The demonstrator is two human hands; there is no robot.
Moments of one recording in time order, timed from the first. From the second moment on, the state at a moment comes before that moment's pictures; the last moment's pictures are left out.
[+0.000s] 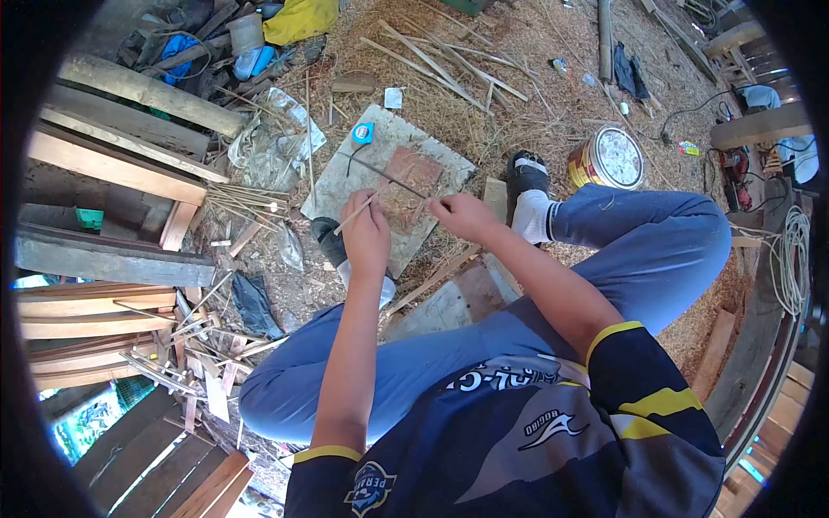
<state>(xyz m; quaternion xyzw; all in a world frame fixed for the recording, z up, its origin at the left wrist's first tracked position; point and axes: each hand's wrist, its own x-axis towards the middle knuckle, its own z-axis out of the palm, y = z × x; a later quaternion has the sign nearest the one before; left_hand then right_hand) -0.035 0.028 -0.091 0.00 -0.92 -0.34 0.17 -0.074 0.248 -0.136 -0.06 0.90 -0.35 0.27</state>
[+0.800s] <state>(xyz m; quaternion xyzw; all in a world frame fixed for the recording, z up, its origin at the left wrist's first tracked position) -0.036 0.024 -0.082 -0.05 -0.94 -0.30 0.18 -0.077 0.252 -0.148 -0.07 0.89 -0.33 0.29</state>
